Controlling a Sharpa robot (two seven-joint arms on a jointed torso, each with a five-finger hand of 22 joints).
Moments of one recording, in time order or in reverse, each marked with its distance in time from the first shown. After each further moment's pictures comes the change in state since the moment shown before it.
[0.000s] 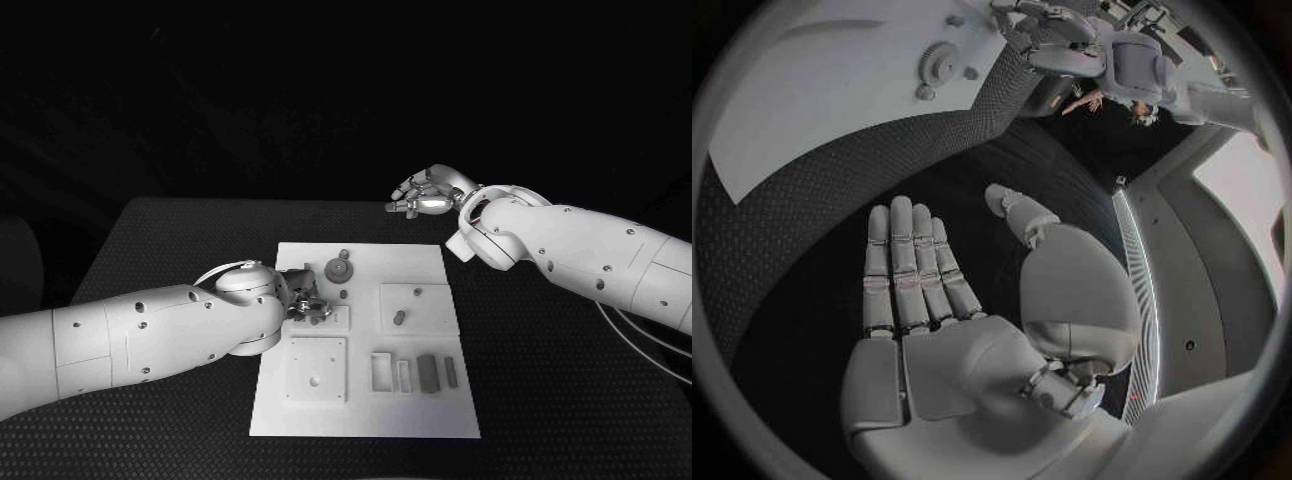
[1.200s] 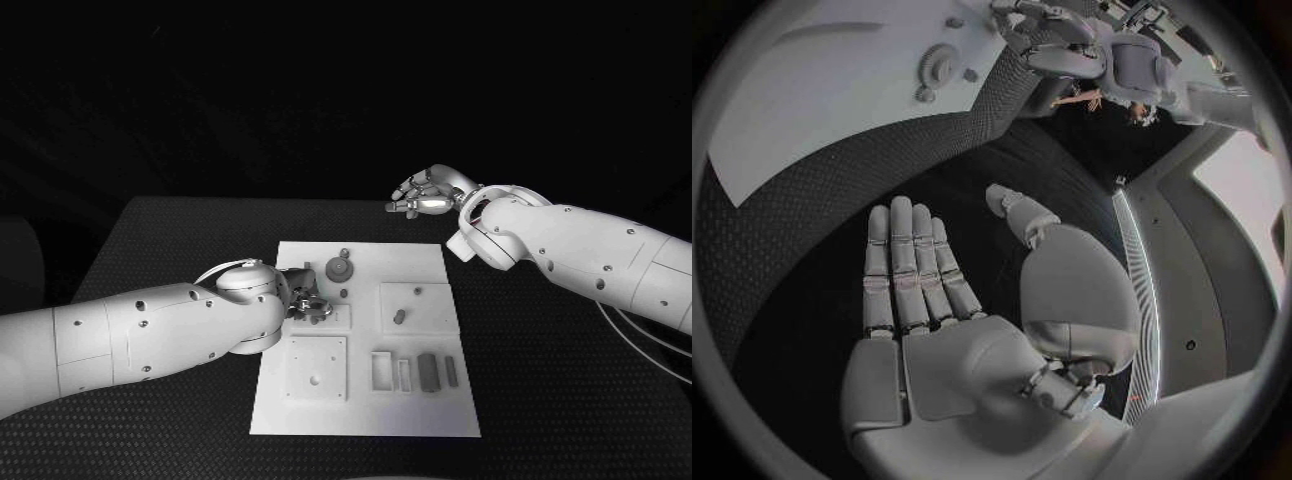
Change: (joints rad) left arm 0.000 0.000 0.001 -0.001 -0.004 0.009 -0.003; left_hand -0.007 0.007 -0.009 -0.010 0.067 0.005 0.002 0.004 -0.003 0.000 0.000 0.009 0.001 0.006 0.005 0.008 -0.001 0.000 0.000 0.000 0.000 0.000; right arm -0.002 0.002 0.000 -0.002 0.000 0.005 0.000; right_hand -0.003 -0.003 -0.003 0.003 0.004 0.000 0.000 0.003 -0.001 0.000 0.000 0.004 -0.004 -0.003 0.003 0.000 -0.001 0.000 0.000 0.000 0.000 0.002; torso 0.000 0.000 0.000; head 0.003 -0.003
